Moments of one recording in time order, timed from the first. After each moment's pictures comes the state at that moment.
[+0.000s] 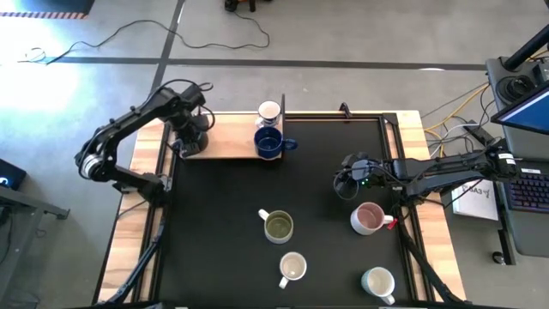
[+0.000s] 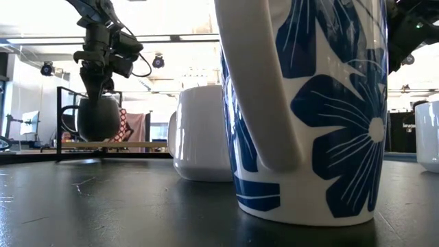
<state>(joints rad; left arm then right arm) 0.93 1.36 1.16 -1.34 0.07 0.60 -0.02 0.95 0.48 -0.33 0.29 0.52</state>
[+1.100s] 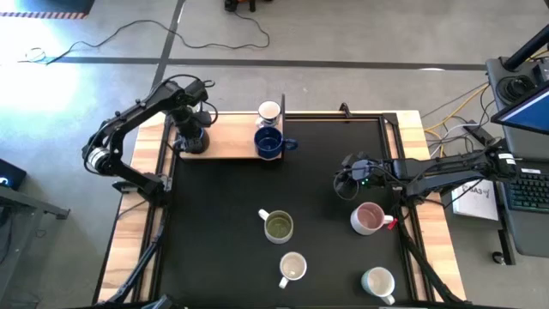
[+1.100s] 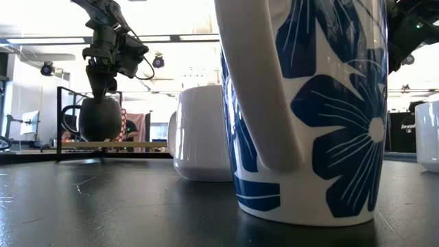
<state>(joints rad) 0.94 1.45 1.26 -1.42 0.11 0.56 -0.02 0.95 0.48 -0.33 0.29 0.52</state>
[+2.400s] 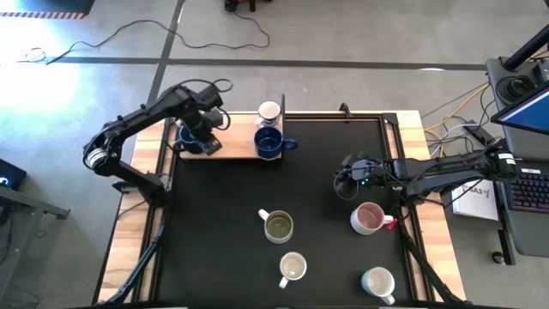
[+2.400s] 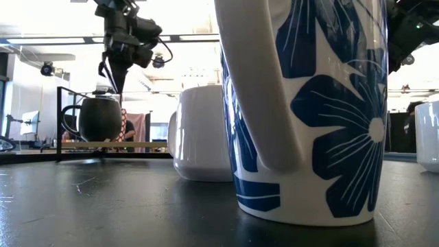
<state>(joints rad) 0.72 1.44 1.33 -1.36 0.14 0.05 -0.02 0.95 0.48 -0.33 0.29 0.52</state>
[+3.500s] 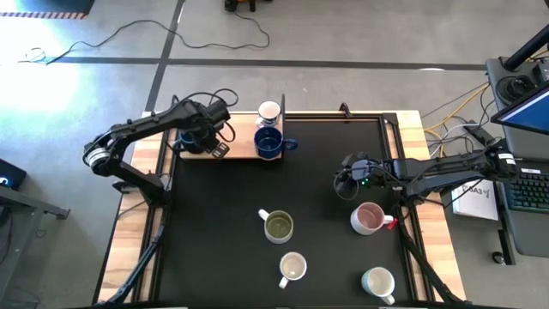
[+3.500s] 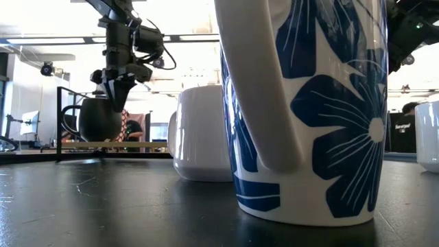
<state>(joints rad) 0.63 1.44 1.17 -1.19 -0.09 -0.28 -0.02 0.95 0.48 -0.33 0.29 0.52</state>
